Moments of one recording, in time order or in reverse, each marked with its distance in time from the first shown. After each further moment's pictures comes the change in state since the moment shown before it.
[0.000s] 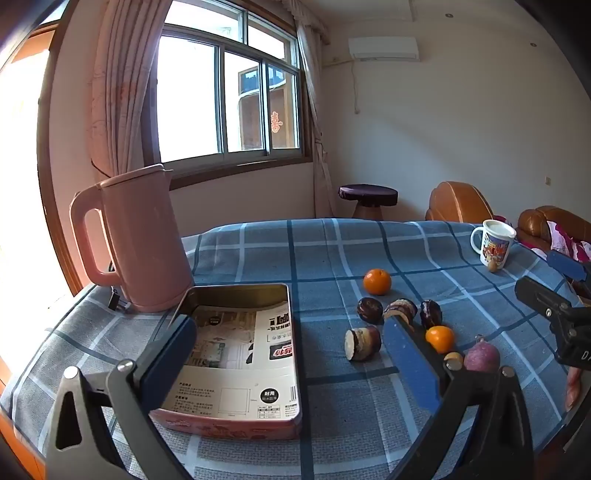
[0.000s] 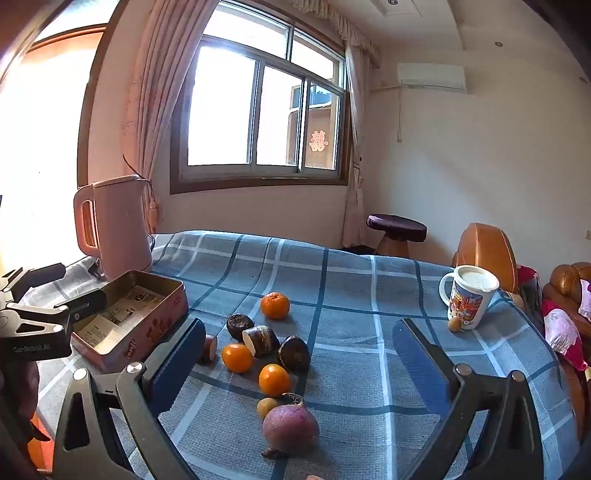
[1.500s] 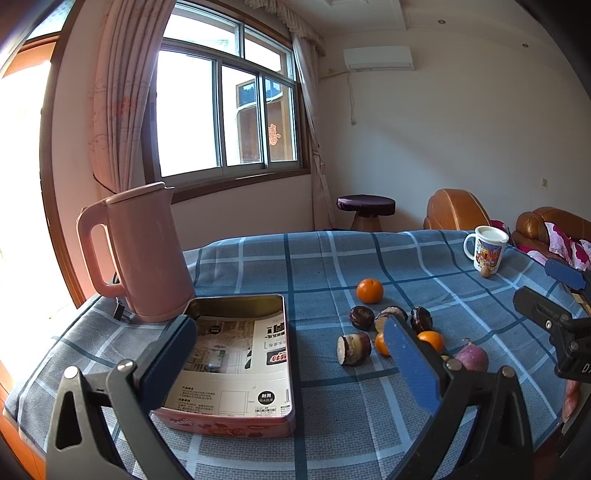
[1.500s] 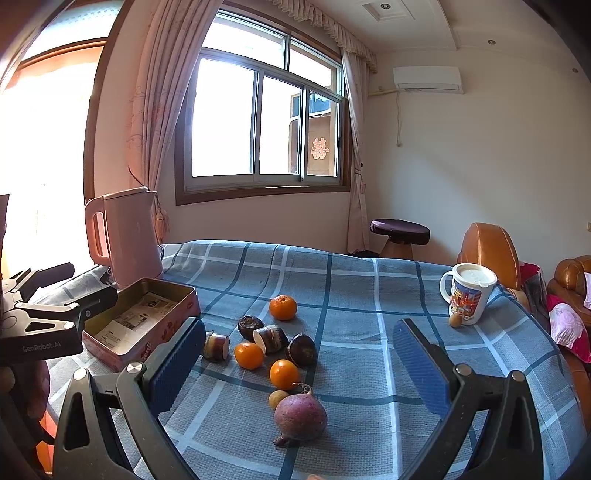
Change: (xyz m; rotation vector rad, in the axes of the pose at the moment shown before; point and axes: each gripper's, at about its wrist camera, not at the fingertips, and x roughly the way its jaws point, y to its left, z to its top) left arm -0.020 -0.006 0.001 0.002 -0.047 -0.005; right arm -0.022 -0.001 -0.005 0.014 -0.031 0.023
